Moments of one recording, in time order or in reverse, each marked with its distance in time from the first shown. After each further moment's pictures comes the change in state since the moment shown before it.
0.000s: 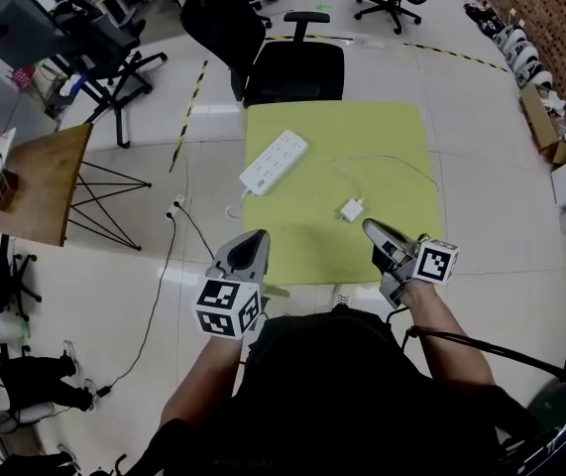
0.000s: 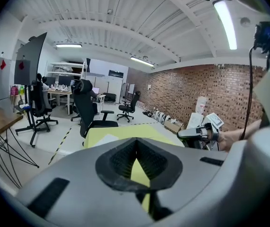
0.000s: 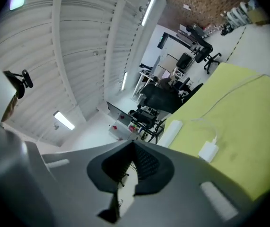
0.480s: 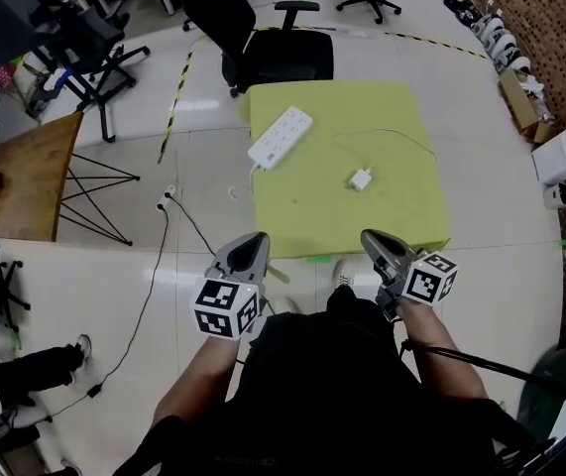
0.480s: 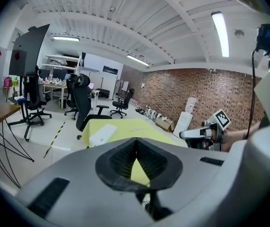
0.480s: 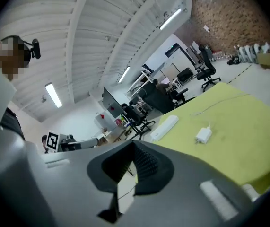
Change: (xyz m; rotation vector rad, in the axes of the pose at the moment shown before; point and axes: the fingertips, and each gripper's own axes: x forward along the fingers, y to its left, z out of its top) left arm -0.077 0.025 -0.051 -0.023 0.022 -0.109; right arm -0.005 0.066 -0.102 -0.231 0.017 -0.215
